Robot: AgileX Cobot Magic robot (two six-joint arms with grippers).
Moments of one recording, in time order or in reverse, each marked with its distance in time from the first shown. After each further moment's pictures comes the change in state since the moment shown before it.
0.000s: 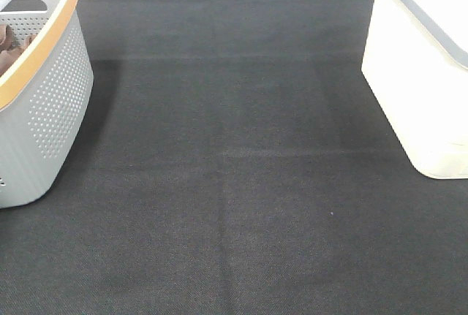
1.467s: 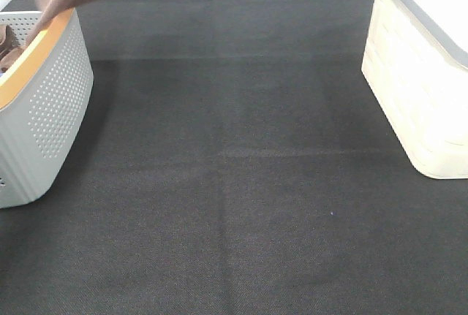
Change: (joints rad) left arm -0.371 0.000 -0.775 -0.583 -0.028 0.157; right arm 0.000 0.172 -0.014 0.203 -0.145 0.010
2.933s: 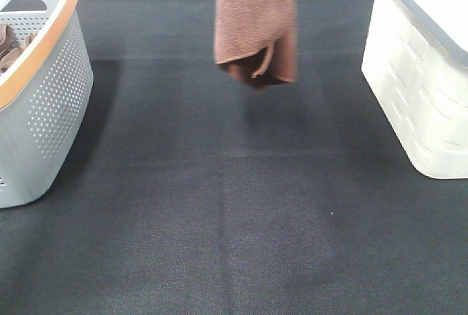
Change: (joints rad) left arm -0.369 0.000 0.000 0.408 0.043 -0.118; right arm 0.401 1.203 -0.518 0.966 -0.510 -1.183
